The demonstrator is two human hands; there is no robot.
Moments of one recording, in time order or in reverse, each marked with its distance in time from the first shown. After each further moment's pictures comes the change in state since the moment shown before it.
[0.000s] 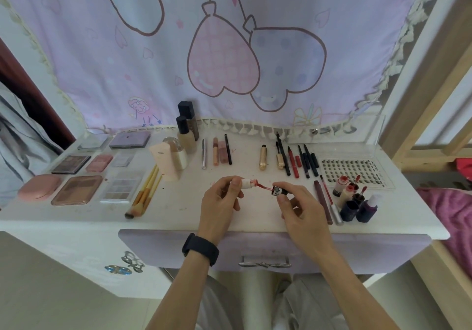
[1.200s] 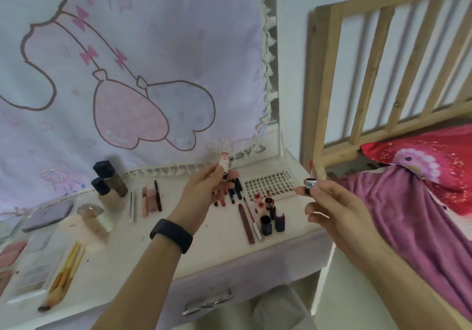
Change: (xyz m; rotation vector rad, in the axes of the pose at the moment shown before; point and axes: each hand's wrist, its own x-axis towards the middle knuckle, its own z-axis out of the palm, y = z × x) left_hand 0.037 0.114 0.108 -0.116 -0.495 -0.108; right_hand -0.026 -0.017 -0.196 0.678 0.290 0.351
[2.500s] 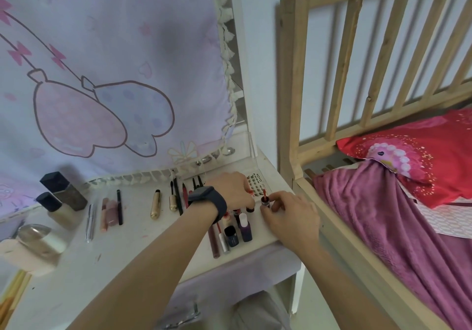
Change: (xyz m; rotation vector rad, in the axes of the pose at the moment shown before) left_hand 0.082 -0.011 0.113 1.304 -0.330 -0.062; right_hand 0.075 0.085 -0.031 -1.209 0.306 -0.298
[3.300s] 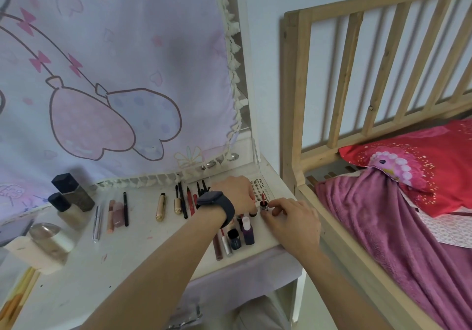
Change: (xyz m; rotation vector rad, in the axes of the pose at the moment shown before) left_hand -0.009 0.008 -0.002 0.031 0.053 -0.001; right_hand -0.003 -0.001 -0.002 -0.014 0.013 -0.025
